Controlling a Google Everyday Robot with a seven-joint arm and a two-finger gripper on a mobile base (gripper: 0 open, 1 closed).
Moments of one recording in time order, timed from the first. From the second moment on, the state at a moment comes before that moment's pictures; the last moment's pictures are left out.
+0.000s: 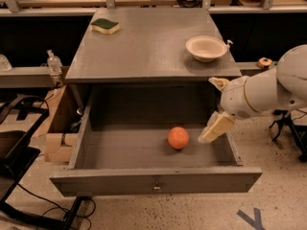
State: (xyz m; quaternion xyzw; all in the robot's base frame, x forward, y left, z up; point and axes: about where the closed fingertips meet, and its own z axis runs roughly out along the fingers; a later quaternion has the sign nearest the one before) arm 0.541 -0.160 0.818 -0.59 0.72 0.05 0.36
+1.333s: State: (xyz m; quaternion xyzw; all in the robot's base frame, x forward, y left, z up) arm 0.589 -0.145 0.709 -0.60 0.72 0.08 0.35
